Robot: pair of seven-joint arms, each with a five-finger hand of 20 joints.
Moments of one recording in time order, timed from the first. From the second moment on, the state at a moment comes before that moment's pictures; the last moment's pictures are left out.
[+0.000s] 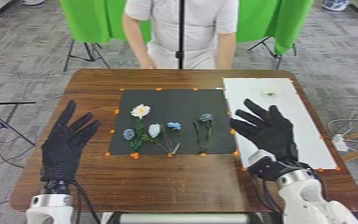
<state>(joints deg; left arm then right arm) 128.0 -67.3 -93.2 -120.2 46.3 4.1 23.5 -119.1 -61.7 84.5 -125.0 -42.8 13.1 -2.6</state>
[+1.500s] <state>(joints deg) 128.2 -67.4 -96.0 -120.4 46.4 2.7 22.6 -117.6 -64.3 85.1 -123.7 -44.0 12.3 -1.5</state>
